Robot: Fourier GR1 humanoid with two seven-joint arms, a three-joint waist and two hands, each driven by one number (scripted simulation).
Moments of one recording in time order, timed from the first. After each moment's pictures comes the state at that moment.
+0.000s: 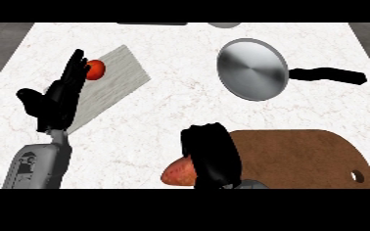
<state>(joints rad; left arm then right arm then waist) -0.25 0.18 0.09 -1.45 0.00 0.04 0.08 -0.31 -0.04 0.72 -1.74 0.93 0.36 0.78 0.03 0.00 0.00</state>
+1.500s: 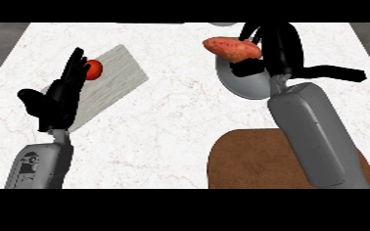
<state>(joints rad) -0.25 0.17 0.10 -1.47 -0.01 0.06 0.08 -0.71 -0.20 0.17 -1.34 0.80 -0.18 0.48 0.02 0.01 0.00</state>
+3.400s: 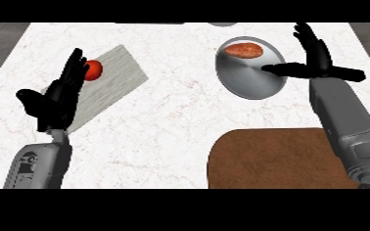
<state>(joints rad) -0.25 0.17 0.11 -1.45 -0.01 0.05 0.07 -0.89 -0.32 -0.43 -0.33 0.35 -0.12 -0.48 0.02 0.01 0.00</state>
